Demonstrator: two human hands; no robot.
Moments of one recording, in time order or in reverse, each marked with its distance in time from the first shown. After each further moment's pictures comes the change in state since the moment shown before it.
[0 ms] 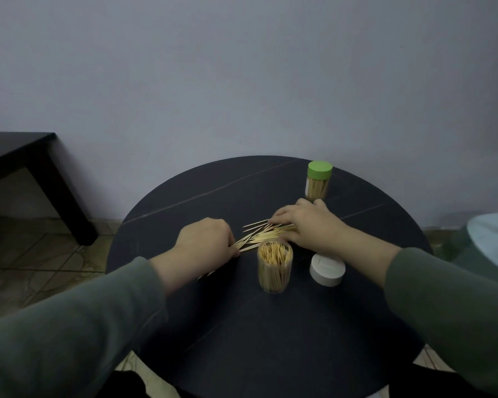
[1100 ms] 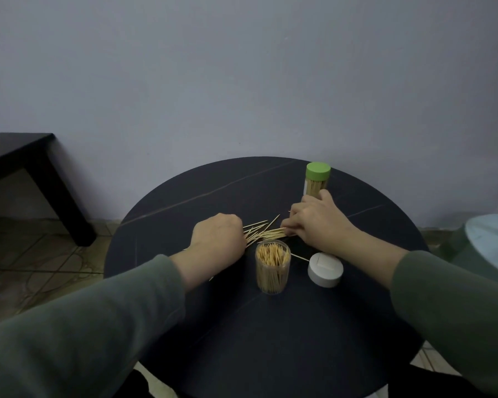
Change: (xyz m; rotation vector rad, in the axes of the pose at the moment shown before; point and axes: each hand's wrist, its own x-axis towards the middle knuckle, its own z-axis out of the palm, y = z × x) left_hand 0.012 0.025 0.003 -0.036 0.105 -0.058; right_hand -0.015 0.006 -0.008 -0.267 0.113 -0.054
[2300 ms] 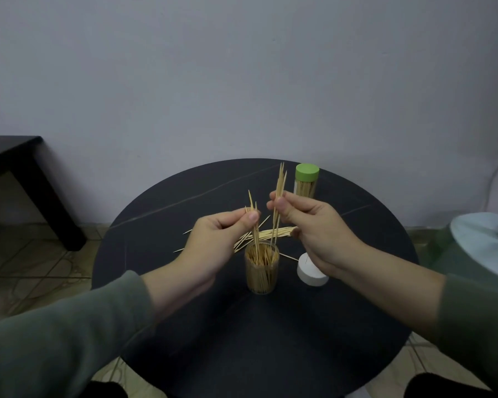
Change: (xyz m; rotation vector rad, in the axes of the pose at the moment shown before) left_hand -0.046 0.020 -0.015 -1.509 0.048 -0.007; right_hand -0.042 -0.046 -0.039 1.830 0.334 0.387
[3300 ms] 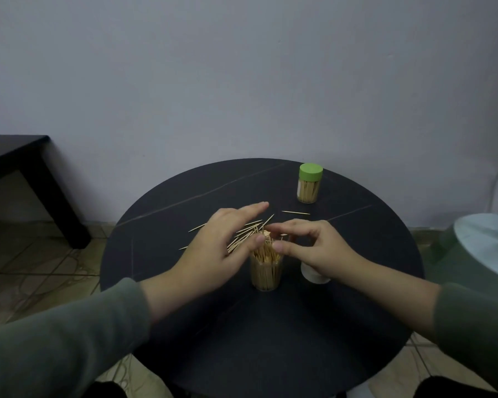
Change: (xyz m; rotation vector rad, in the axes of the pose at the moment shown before) left_hand -0.005 -0.014 -0.028 0.814 -0.165 0.641; right_hand -0.003 0.026 -0.020 -0.479 -0.244 -0.156
